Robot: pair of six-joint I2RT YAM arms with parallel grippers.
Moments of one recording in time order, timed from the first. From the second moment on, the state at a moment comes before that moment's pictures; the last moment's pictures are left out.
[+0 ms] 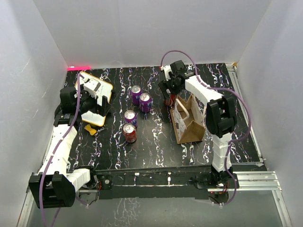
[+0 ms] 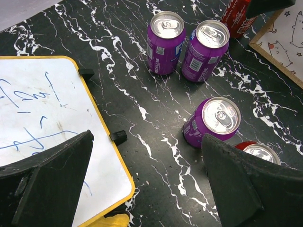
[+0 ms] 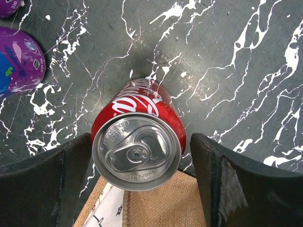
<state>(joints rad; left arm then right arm) 0.05 1.06 0.91 -0.33 0.59 0.29 0.37 2.08 1.79 -0.68 -0.14 -0.22</state>
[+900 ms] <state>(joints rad) 0.05 1.06 0.90 -0.32 0.60 0.29 0.36 1.66 1.77 -0.70 -0.13 -0.27</state>
